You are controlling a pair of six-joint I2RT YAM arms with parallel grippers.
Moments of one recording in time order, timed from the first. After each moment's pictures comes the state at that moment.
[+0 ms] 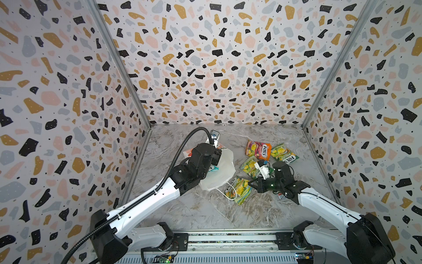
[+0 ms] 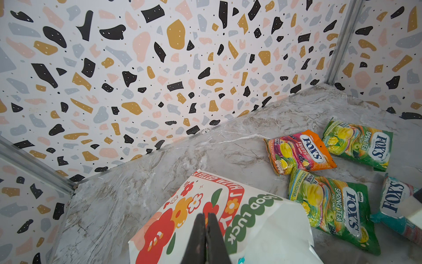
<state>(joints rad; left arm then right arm) -0.81 1.20 1.10 -0.24 -0.51 0.01 0.47 1.12 0.54 -0.17 -0.57 0.33</state>
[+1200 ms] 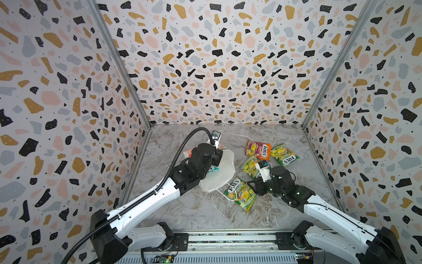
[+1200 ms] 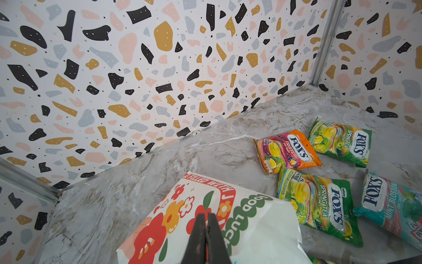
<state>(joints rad) -0.81 1.20 1.09 -0.23 -0.44 0.01 0.69 0.96 0.58 -0.23 -0.24 0.34</state>
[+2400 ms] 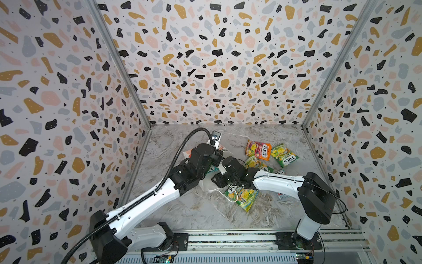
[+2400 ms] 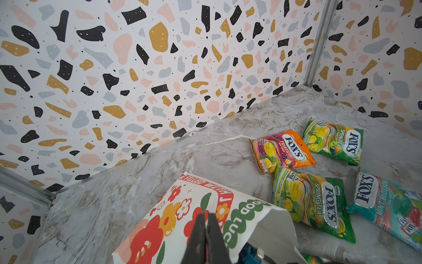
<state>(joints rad) -0.81 1.19 1.09 -0.22 -0.43 0.01 0.92 1.74 1.12 -0.15 -0.12 0.39</state>
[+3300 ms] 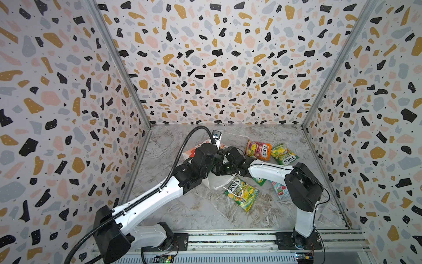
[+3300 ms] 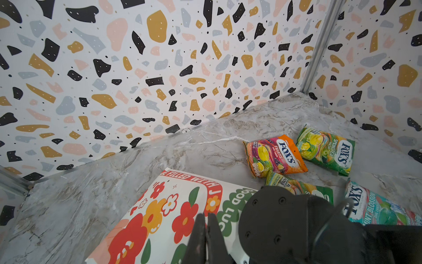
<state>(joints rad) -0.81 1.23 1.09 -0.18 -0.42 -0.09 0.81 1.91 1.29 -0.17 -0.28 0.63</state>
